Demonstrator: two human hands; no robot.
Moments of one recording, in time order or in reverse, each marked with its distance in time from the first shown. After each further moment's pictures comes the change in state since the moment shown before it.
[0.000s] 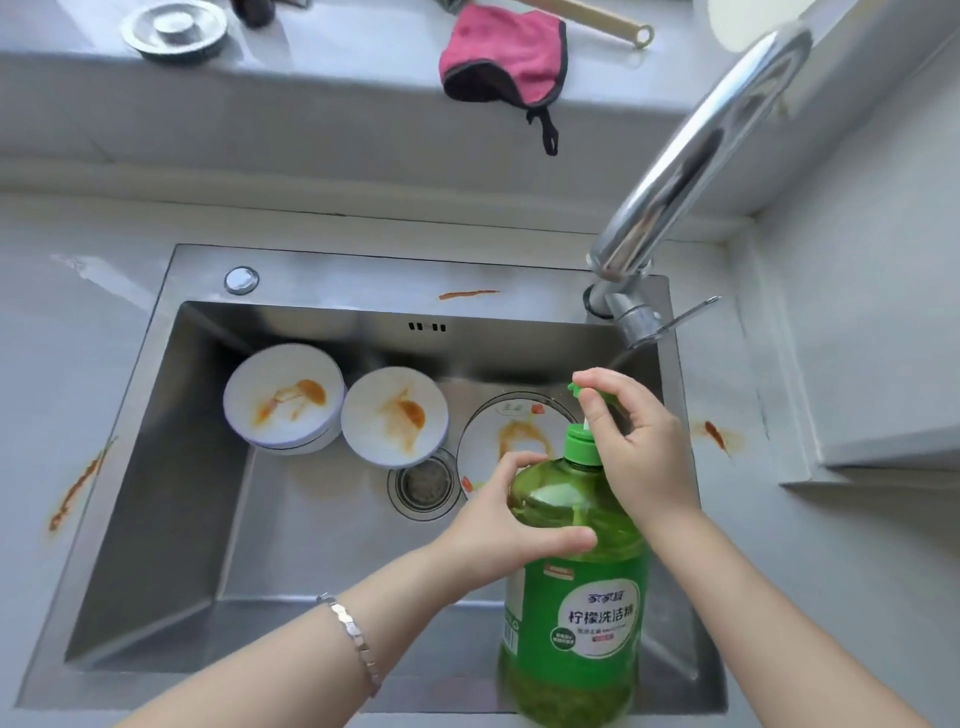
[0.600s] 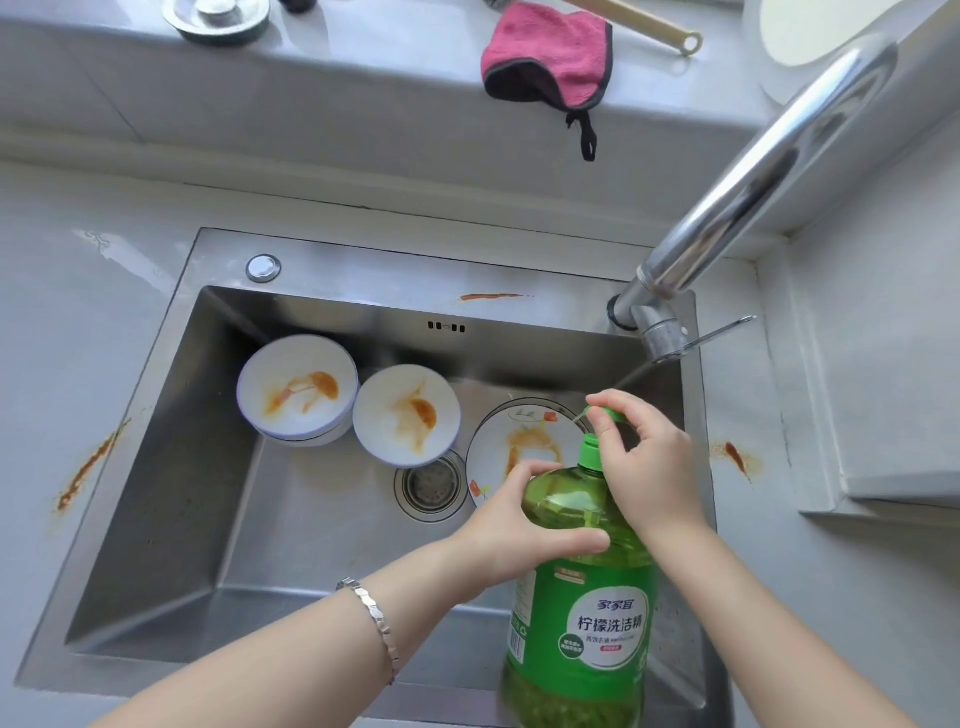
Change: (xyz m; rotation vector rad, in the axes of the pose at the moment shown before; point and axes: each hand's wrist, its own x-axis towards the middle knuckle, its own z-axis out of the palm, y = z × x) left_hand 0.015 -0.007 -0.003 -0.043 -0.003 -0.062; right_hand 0.008 0.012 0.014 -0.182 0.019 -0.021
